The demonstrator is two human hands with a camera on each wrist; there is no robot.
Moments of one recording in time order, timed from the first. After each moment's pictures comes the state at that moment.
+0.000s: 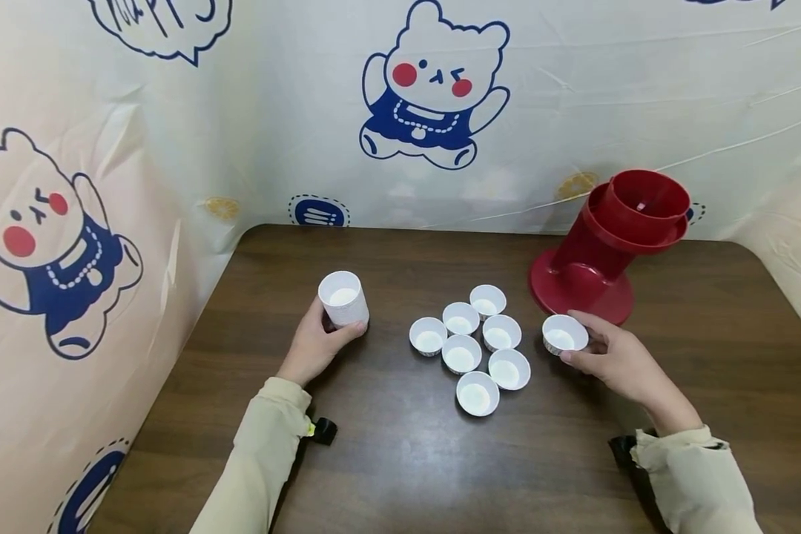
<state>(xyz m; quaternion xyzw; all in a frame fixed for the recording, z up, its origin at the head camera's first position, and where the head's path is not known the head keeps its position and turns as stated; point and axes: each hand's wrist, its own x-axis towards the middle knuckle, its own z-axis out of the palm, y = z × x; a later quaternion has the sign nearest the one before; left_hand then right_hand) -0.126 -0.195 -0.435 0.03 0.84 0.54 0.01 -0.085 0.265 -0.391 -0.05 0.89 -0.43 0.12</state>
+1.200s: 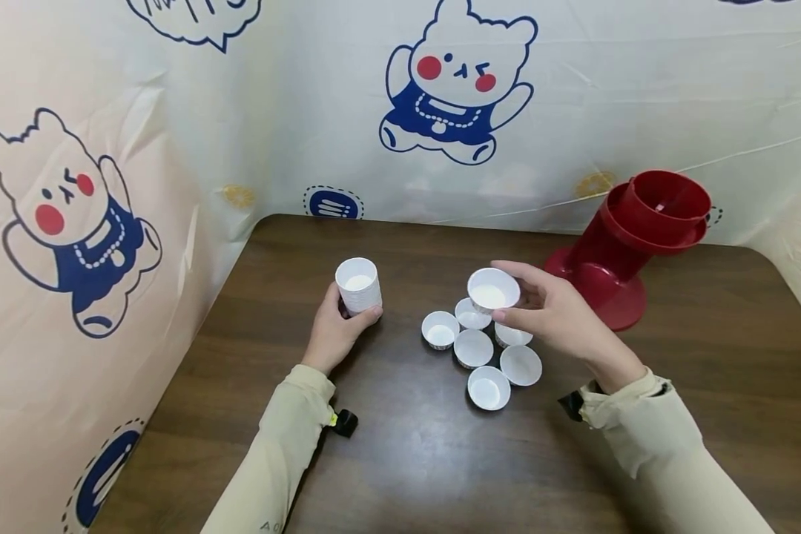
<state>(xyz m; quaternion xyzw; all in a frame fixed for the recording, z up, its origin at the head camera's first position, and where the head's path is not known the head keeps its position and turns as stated) -0.127 -0.181 -0.434 -0.02 0.82 0.57 -0.02 -0.115 0.159 -0.325 -0.17 0.84 -0.51 0.11</state>
